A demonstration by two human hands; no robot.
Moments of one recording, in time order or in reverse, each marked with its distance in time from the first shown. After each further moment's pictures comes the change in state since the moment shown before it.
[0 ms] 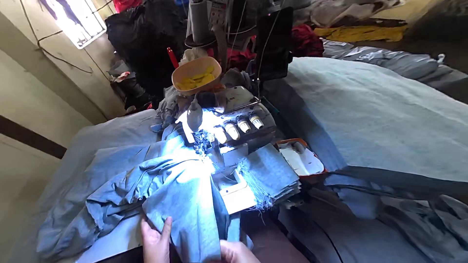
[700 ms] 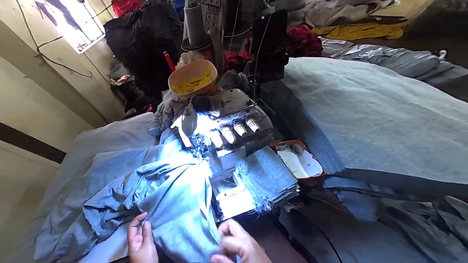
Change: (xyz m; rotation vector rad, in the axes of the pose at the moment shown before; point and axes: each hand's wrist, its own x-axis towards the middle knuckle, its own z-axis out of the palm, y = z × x) left_hand 0.021 -0.005 -0.014 0.034 0.084 0.206; right_hand 0.002 -0.005 -0.021 -0.091 0.137 -0.140
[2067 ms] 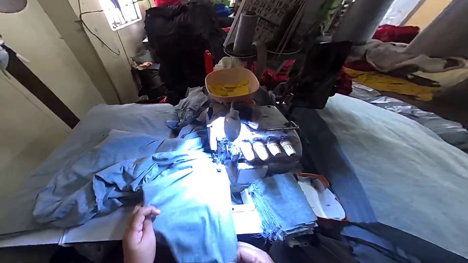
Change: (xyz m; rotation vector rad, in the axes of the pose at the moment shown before) left_hand 0.007 0.003 -0.002 0.202 -0.004 0.375; right_hand 0.005 0.035 -0.029 -0.036 -0.168 0.089
